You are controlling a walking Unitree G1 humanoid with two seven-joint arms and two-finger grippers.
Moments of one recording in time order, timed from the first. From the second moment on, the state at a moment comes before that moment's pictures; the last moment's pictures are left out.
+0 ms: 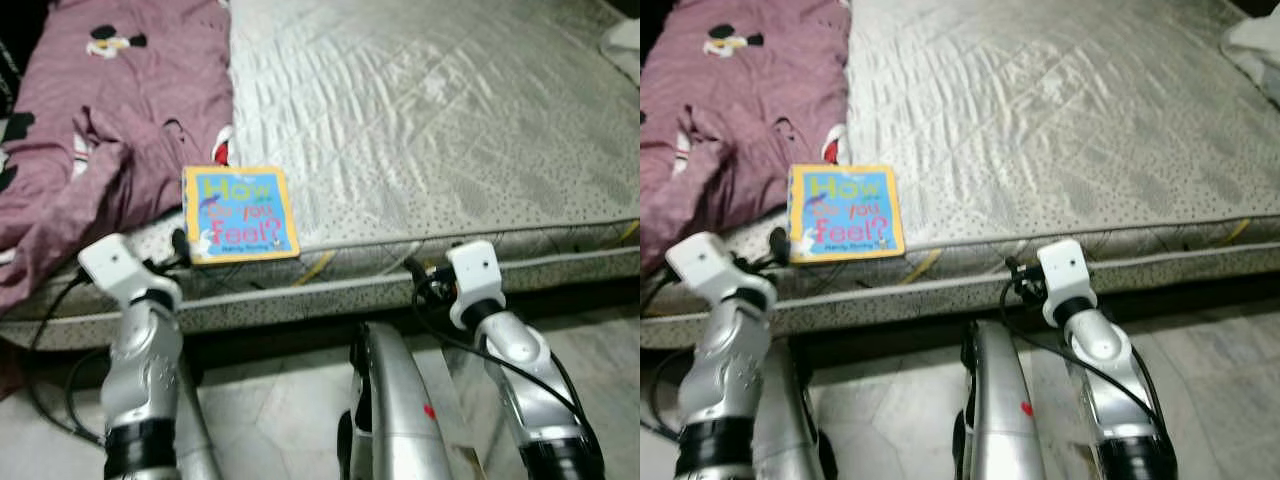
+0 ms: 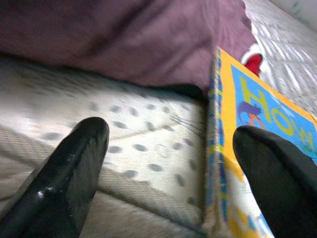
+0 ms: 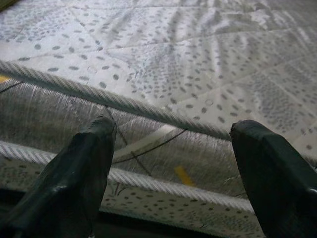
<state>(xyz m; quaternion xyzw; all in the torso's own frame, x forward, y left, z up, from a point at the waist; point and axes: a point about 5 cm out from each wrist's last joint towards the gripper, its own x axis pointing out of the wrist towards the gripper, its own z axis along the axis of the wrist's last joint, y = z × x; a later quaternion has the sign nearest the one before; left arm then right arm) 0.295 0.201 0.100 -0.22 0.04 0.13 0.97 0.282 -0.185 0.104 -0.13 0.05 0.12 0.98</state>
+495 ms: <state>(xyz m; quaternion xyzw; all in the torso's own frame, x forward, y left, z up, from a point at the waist) 0.325 0.187 0.092 -0.28 0.10 0.05 0.95 0.281 -0.191 0.108 -0.14 0.05 0.11 0.98</state>
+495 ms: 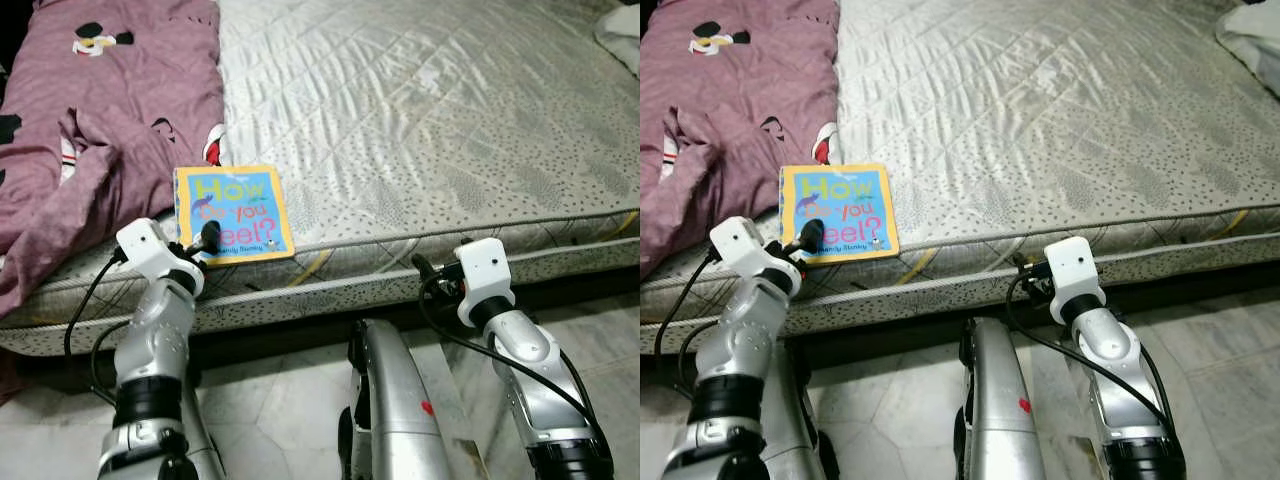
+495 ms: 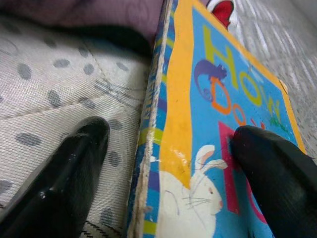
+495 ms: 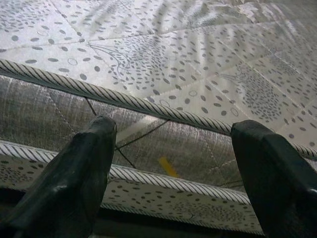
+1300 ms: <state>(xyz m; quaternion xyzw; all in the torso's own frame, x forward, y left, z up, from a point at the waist) 0.339 0.188 0.084 -0.35 0.16 -0.04 0.92 0.306 -0.181 0.125 -0.14 0.01 0.09 0.99</state>
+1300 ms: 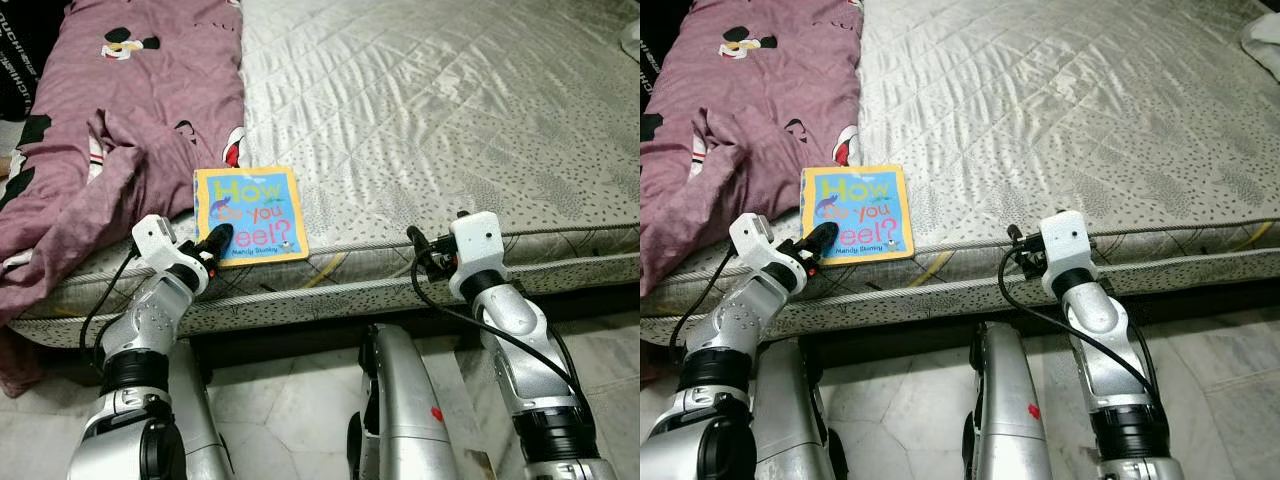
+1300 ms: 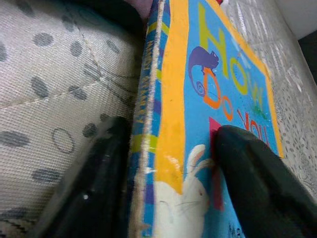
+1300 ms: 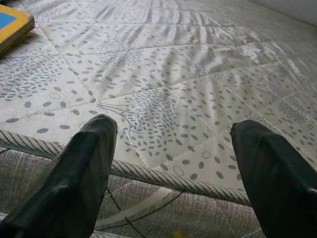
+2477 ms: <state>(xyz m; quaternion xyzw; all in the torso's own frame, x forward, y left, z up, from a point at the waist) 0.349 0.187 0.127 -0.26 0.04 -0.04 0.96 0.323 -0.168 0.130 -0.10 -0.02 0.08 0.99</state>
